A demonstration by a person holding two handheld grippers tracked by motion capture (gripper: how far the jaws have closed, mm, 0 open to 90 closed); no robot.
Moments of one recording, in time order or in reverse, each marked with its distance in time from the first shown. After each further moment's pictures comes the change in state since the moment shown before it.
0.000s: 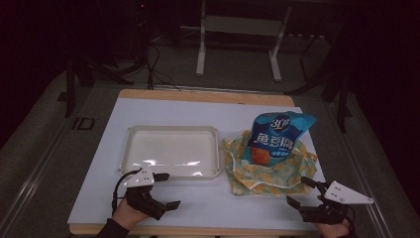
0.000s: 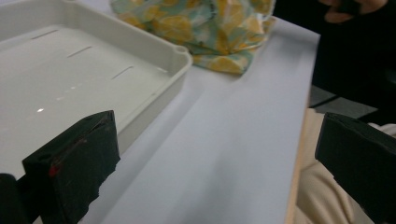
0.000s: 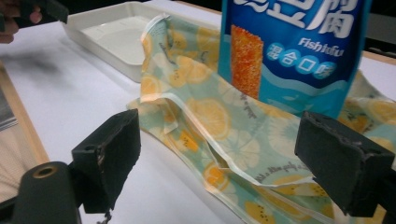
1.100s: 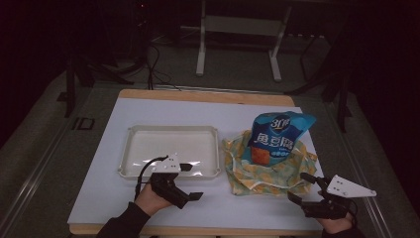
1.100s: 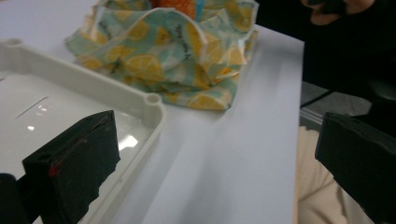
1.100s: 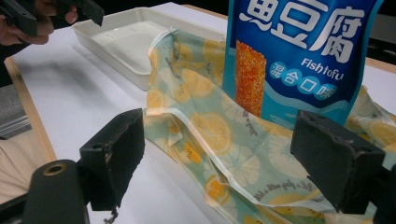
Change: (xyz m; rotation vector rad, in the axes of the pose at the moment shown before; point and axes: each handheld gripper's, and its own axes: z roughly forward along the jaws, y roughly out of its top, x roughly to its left) left arm -0.003 0.053 0.047 0.030 -0.073 0.062; right arm -0.007 0.018 -0.002 0.004 0.044 -0.003
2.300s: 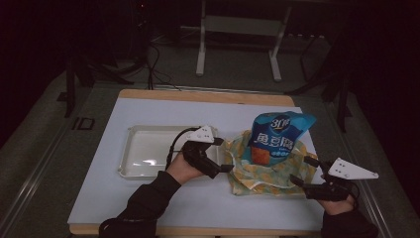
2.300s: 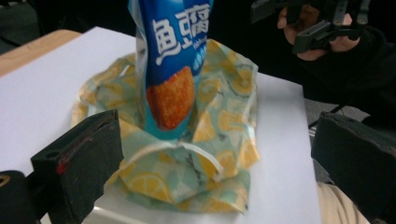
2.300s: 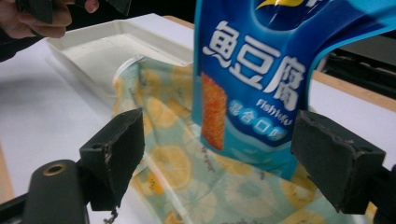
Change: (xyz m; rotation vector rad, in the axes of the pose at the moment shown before) left arm 0.024 0.088 0.056 -0.046 -0.073 0.083; right arm -0.026 0.030 0.009 -0.019 -0.054 -0.035
